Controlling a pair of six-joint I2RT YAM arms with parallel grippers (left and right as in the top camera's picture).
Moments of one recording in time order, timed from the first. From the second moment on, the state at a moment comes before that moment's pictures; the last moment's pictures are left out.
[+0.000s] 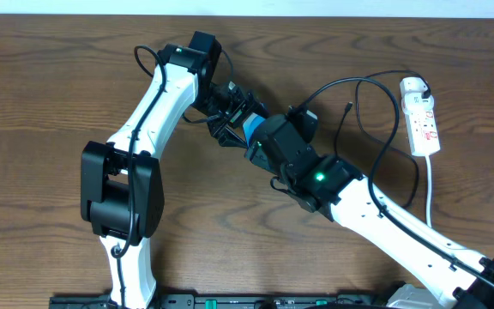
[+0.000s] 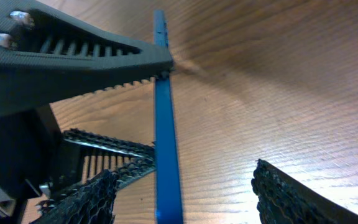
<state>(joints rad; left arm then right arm) -0.29 2.07 1.76 -1.21 0.84 -0.77 0.77 1.49 1.11 -0.50 0.22 1.15</state>
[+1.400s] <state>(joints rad) -0.29 2.07 1.76 -1.21 0.84 -0.77 0.78 1.55 1.11 -0.40 0.26 1.17</state>
